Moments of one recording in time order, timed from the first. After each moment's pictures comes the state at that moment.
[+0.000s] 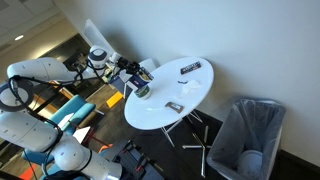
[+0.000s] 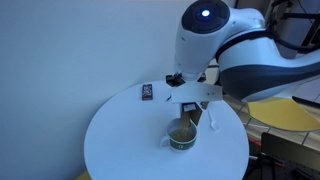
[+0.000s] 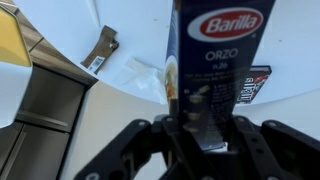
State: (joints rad) arm 0.10 -0.06 0.14 -2.06 -0.75 2.08 1.58
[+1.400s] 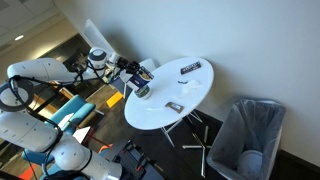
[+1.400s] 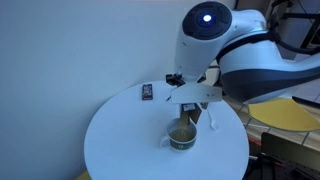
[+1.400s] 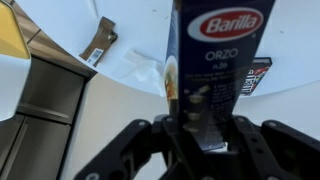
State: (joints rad) arm 0.11 -0.06 0.14 -2.07 -0.80 2.08 1.62
